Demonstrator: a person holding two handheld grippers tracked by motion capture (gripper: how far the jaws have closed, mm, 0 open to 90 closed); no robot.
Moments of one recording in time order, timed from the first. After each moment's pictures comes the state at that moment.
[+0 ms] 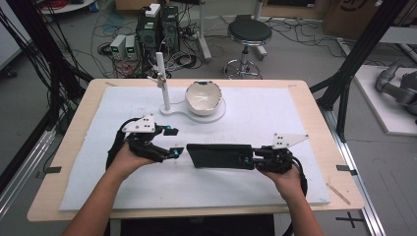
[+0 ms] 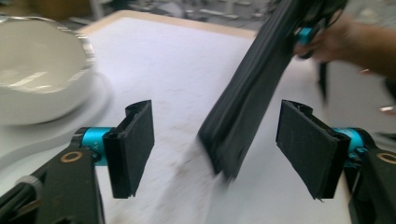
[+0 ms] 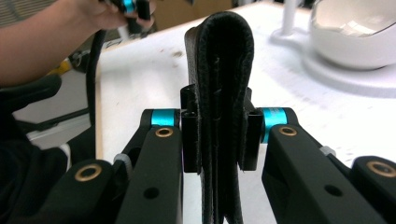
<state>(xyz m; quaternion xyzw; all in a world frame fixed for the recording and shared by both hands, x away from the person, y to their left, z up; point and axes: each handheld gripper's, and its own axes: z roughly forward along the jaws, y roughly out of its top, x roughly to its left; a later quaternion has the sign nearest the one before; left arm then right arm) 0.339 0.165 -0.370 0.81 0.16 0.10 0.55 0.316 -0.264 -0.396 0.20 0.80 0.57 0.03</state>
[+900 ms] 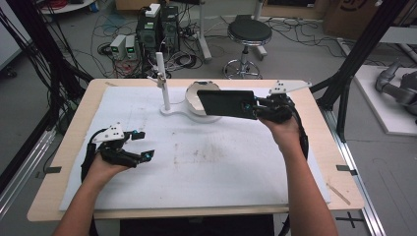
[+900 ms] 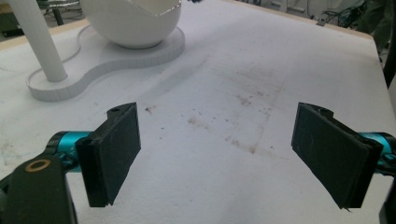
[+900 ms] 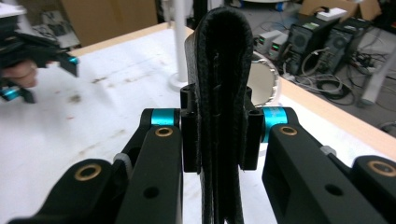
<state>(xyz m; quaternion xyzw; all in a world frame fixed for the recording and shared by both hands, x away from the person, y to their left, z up) 0.336 0.234 -0.414 0.79 0.26 0.12 0.54 0.403 -0.247 -0.298 0.27 0.80 0.51 0.16</state>
